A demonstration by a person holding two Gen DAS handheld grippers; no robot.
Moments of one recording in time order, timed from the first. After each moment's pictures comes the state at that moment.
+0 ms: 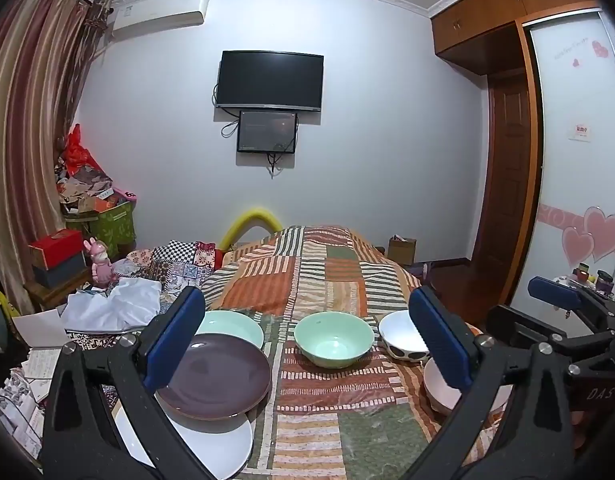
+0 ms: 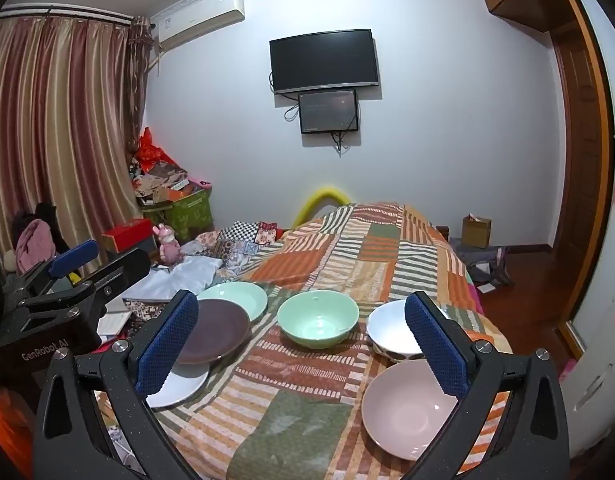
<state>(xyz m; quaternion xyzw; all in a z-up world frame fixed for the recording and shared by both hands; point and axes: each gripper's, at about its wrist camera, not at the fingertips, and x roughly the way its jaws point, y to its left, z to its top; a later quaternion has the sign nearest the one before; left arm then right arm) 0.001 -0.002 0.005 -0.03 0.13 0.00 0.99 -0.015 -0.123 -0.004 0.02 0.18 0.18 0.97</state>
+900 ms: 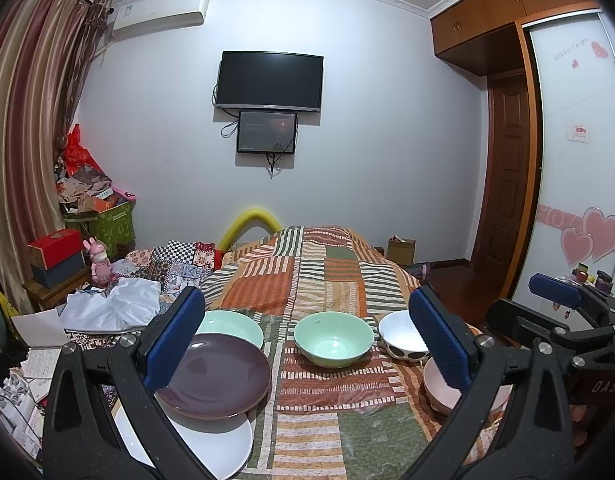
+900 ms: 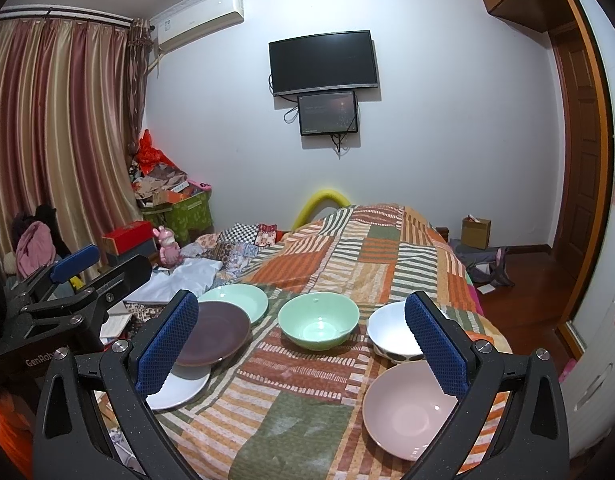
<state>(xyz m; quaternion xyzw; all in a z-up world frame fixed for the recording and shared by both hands) 0.001 0.000 0.001 -0.03 0.12 0.00 0.99 -0.013 -0.128 0.000 0.02 0.18 0.18 0.97</state>
